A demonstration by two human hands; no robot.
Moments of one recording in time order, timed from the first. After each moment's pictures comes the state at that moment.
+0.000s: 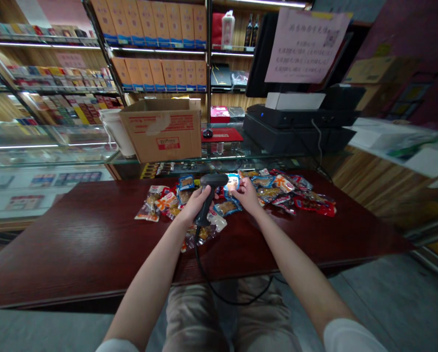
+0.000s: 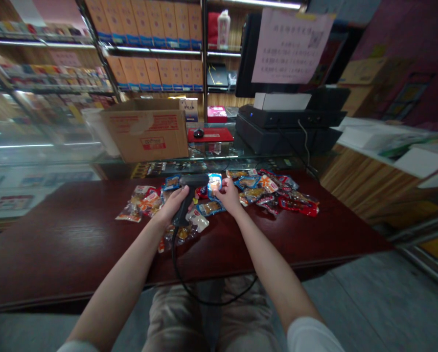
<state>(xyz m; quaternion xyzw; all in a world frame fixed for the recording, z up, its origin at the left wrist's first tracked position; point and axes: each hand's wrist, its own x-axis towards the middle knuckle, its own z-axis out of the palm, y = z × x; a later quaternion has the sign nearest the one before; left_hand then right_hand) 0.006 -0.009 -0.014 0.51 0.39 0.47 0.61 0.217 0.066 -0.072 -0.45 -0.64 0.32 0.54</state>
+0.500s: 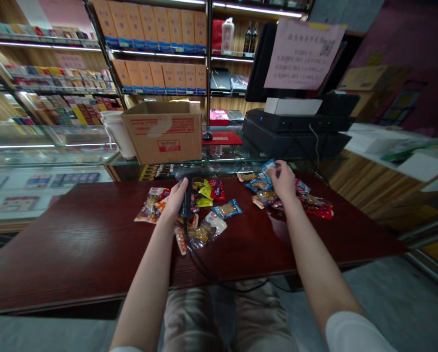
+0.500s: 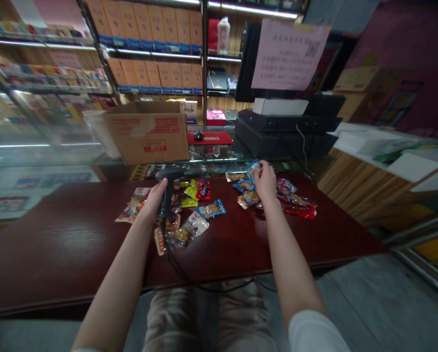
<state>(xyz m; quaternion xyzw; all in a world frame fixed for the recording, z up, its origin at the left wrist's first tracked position) -0.041 0.013 -0.009 0.43 0.50 0.55 0.51 0.327 0.093 -0.013 -0.64 -0.62 -0.04 0.44</state>
